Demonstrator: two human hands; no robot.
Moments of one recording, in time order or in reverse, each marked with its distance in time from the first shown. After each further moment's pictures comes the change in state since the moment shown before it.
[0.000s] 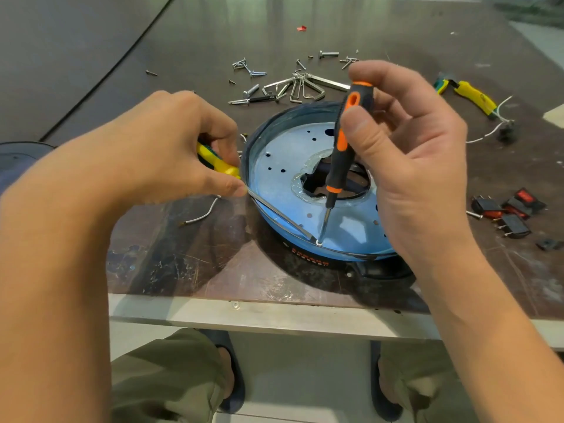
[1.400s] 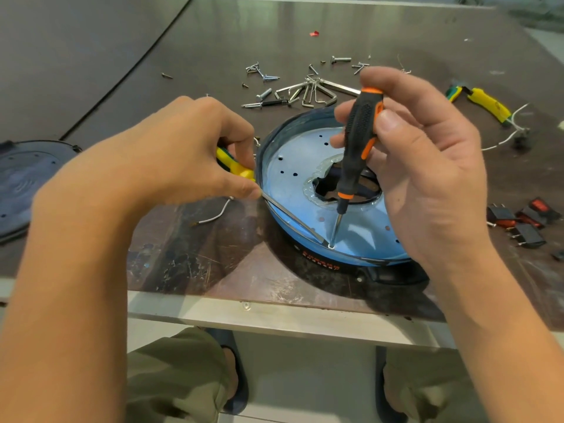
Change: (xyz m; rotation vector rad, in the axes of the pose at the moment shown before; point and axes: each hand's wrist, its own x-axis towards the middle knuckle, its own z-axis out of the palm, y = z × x) left_hand -0.002 0.005 -0.001 0.003 -0.018 -0.054; right_hand 0.000 0.004 -0.005 0.121 -0.083 0.028
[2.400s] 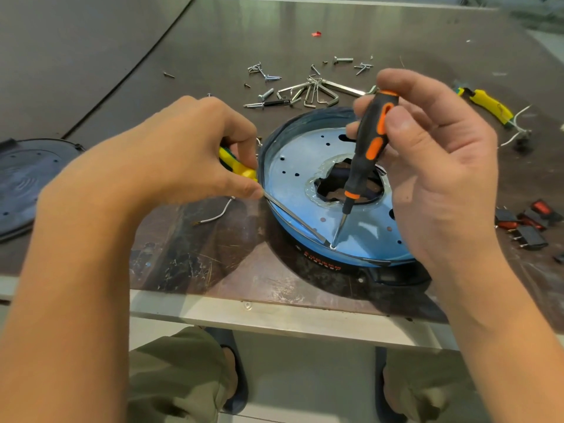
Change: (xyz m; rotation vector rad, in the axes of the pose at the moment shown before) left_hand 0.000 0.000 0.000 -0.005 -0.012 -0.008; right_hand 0.000 -0.003 0.000 0.006 0.081 -0.026
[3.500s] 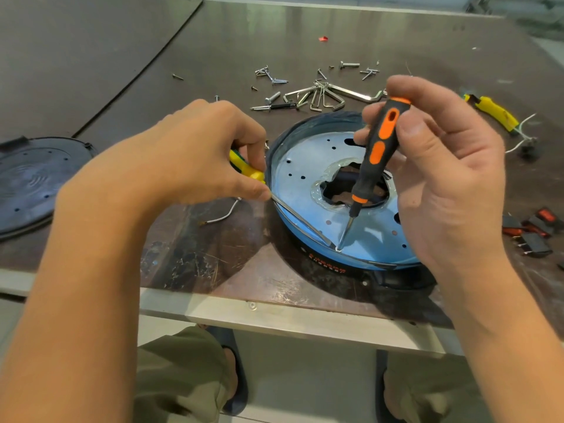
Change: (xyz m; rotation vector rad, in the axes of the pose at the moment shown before) left_hand -0.001 0.002 -0.001 -0.011 0.005 -0.027; right_hand 0.000 0.001 -0.002 0.015 -0.007 -0.002
